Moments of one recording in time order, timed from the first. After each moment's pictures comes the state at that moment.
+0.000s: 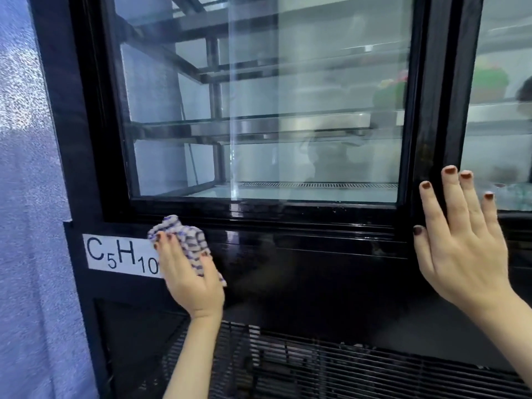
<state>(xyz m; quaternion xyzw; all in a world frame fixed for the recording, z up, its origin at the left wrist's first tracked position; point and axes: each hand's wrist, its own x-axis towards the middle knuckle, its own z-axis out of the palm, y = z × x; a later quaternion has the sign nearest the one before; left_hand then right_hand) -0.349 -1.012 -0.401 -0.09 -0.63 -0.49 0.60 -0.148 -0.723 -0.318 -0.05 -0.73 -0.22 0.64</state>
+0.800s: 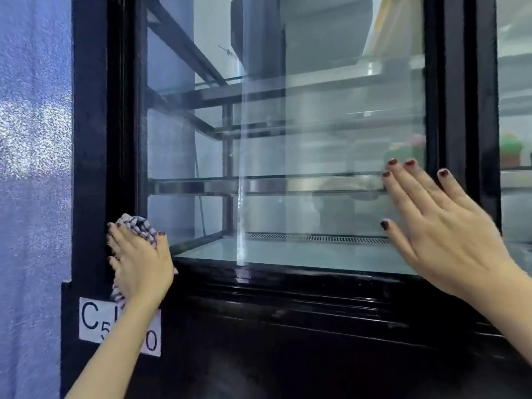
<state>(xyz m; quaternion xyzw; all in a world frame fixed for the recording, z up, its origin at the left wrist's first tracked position) -0.423 -1.094 -0.268 0.04 -0.78 -0.40 0.48 -0.178 -0.766 -0.206 0.00 -0.76 -0.28 0.59</state>
